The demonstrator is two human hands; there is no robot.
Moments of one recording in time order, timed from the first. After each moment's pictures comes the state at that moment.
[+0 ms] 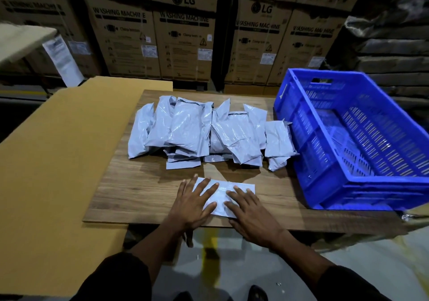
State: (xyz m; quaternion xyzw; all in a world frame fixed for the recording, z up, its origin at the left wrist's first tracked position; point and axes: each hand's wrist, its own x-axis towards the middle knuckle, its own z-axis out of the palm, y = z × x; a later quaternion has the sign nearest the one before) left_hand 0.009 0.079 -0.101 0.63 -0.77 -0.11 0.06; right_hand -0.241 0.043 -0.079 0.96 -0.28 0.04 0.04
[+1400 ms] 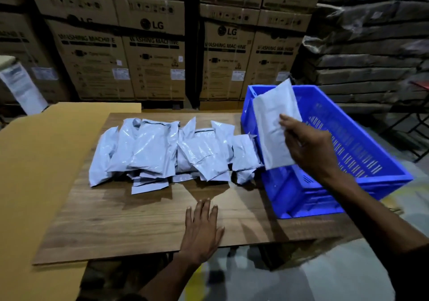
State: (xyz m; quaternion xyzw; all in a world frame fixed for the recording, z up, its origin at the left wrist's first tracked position) left_hand -0.115 0.064 -0.105 0.66 -0.75 -0.06 0.06; right_hand -0.362 -0.055 0.150 0.82 -0.38 0.42 0.09
